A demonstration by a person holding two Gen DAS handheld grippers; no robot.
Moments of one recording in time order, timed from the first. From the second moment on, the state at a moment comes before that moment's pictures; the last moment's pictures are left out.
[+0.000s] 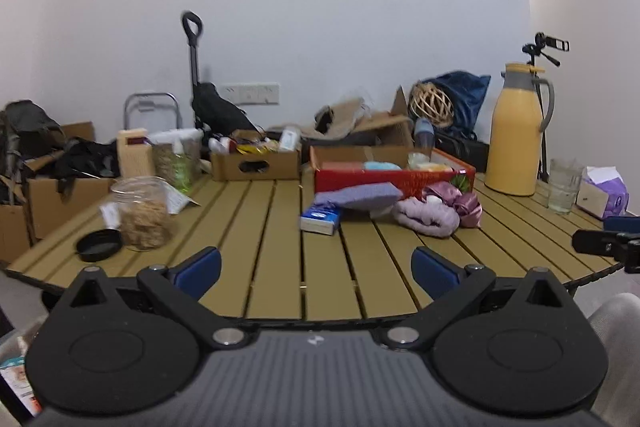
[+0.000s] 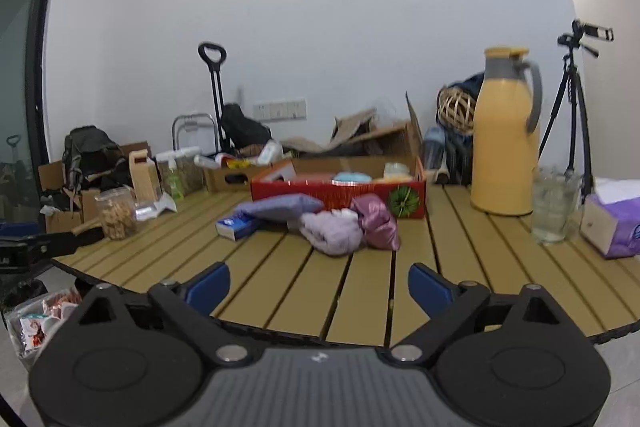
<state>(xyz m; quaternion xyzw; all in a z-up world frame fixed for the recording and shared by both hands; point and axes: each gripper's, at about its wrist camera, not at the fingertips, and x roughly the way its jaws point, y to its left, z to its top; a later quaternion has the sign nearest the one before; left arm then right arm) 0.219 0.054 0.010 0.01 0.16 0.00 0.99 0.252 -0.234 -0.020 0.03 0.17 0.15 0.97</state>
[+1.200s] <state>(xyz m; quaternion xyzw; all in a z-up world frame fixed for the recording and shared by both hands) 0.538 0.078 -0.030 -0.07 0.24 -0.07 0.97 0.566 -0.110 -0.062 0.06 0.26 0.24 0.93</state>
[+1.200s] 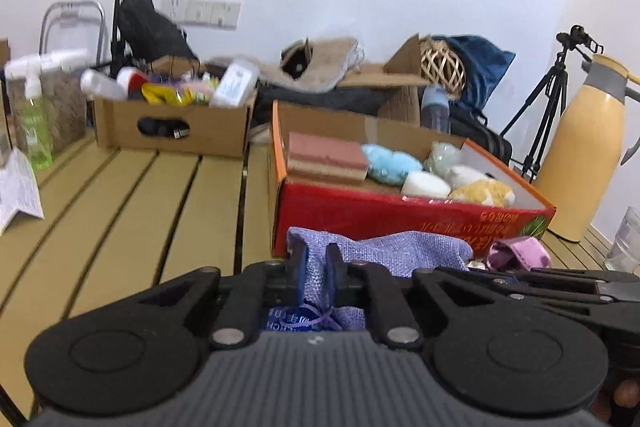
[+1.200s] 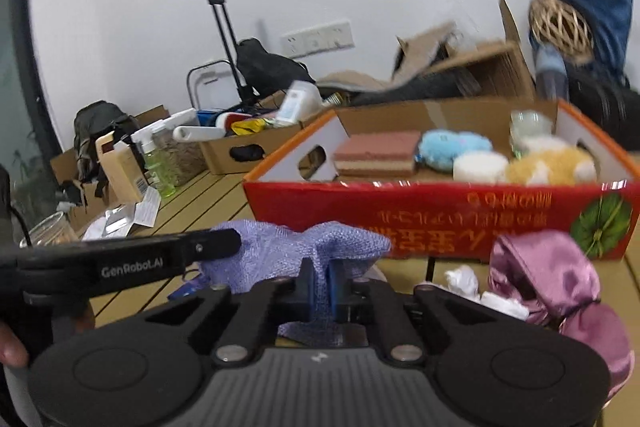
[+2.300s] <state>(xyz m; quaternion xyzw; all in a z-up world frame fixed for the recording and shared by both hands) 0.643 0.087 0.006 -0.08 0.22 -0.09 0.97 0.711 -0.118 -0.037 0.06 0.33 0.24 0.91</state>
